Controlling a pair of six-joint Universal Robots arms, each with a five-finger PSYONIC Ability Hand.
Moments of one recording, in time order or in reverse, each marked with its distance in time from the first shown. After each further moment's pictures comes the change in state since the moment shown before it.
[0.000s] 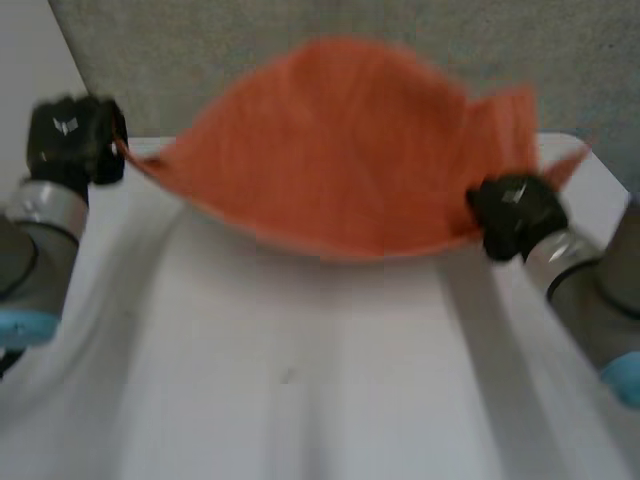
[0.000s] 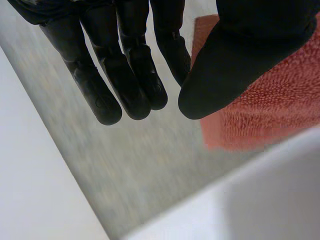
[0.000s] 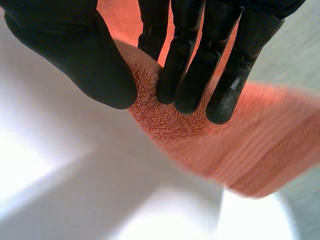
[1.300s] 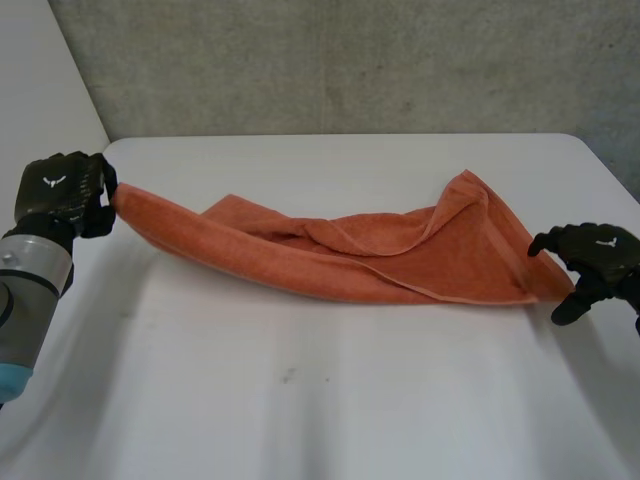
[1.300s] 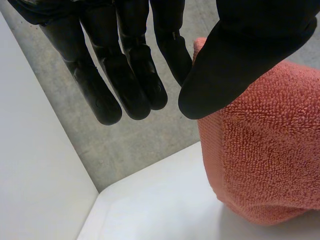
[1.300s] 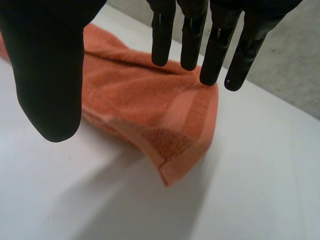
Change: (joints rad) left arm 0.098 0.069 -0.214 0.002 0.078 -0.051; right arm -0.513 -0.011 0.192 0.093 -0.507 -0.022; left_hand 0.000 0.000 0.000 0.000 0.000; right_hand -0.610 -0.748 -0.763 -0.787 -0.752
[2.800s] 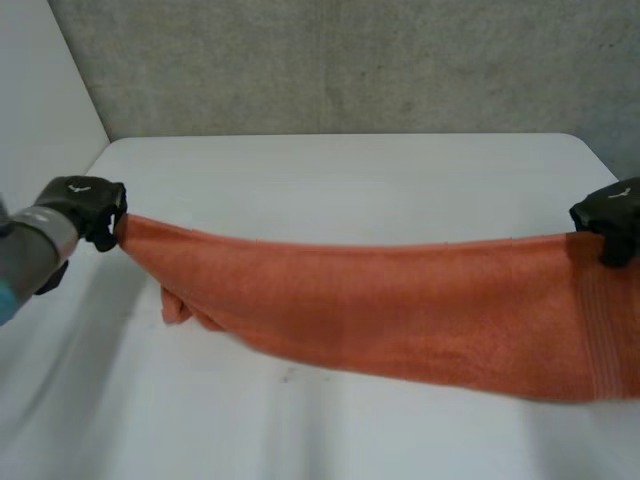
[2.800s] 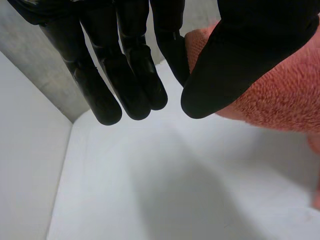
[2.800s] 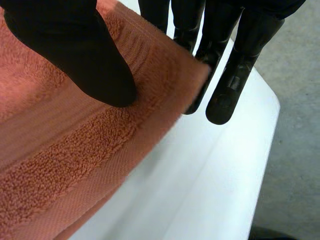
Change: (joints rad) left arm -0.037 -0.238 0.502 -0.660 -0.080 0.255; right arm 0.175 0.214 -0.640 0.526 0.418 -0.294; left_hand 0.000 0.000 0.000 0.000 0.000; right_hand 0.610 0.746 0.761 0.786 0.756
